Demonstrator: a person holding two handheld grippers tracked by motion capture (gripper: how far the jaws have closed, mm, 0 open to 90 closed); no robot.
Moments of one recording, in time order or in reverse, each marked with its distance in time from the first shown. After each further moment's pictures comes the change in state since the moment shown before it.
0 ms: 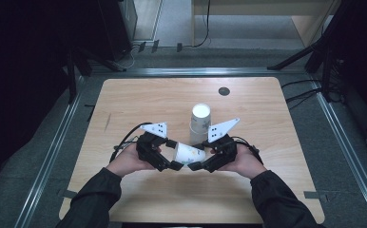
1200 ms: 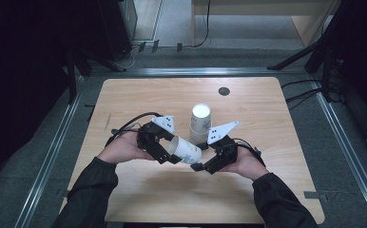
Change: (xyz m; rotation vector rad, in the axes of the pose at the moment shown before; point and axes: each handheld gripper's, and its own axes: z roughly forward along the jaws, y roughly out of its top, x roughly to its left) left arm -0.009 0.044 -0.010 0.293 0.124 0.121; right arm -0.002 -0.010 0.002 0.060 -0.100 0.020
